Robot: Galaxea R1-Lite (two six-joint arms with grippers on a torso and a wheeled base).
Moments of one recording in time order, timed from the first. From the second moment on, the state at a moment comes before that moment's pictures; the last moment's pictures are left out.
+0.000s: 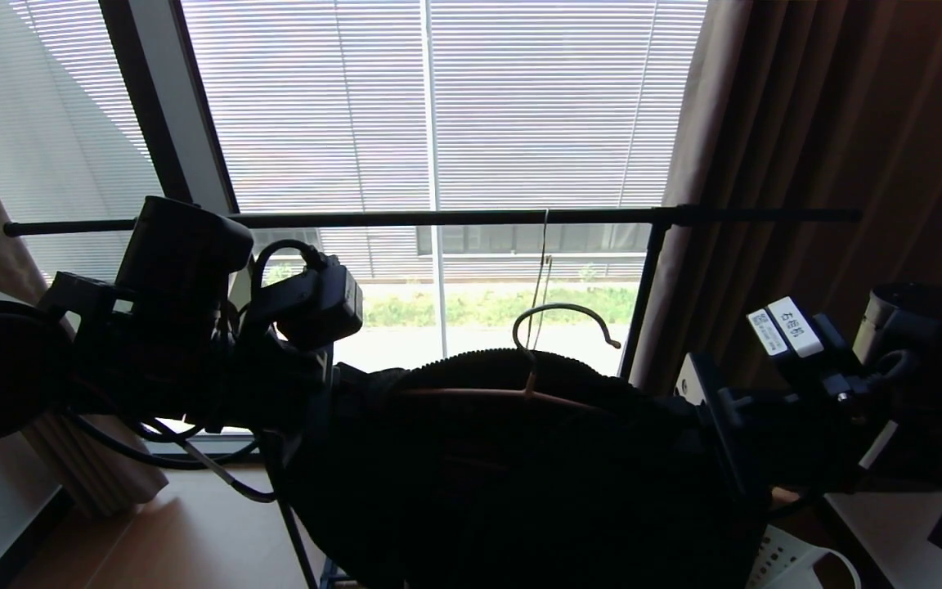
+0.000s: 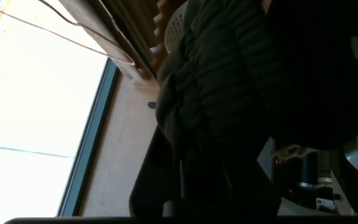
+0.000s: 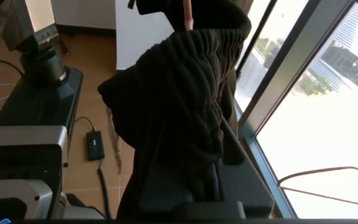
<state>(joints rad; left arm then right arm) -0.41 1.63 -1.04 0.12 -0.71 0.73 0.49 1.63 -0.55 -0.91 0.90 -0.20</state>
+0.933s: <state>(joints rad) -0.32 1.64 -1.03 0.11 -0.71 0.61 0.39 1.72 -0.57 -0.90 0.89 -0.24</state>
